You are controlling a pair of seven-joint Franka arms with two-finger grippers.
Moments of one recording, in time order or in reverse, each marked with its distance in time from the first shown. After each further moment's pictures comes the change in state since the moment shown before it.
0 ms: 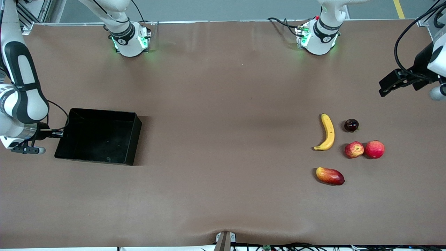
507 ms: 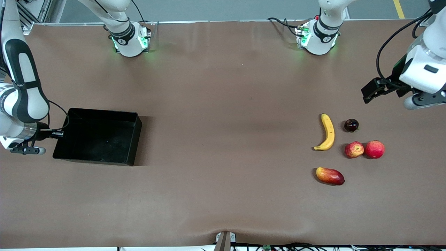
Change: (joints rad) left arm 0.407 0.071 -0.523 0.017 0.084 0.019 -0.116; right arm 0.012 -0.012 -0.009 -0.018 -0.002 -0.002 0.000
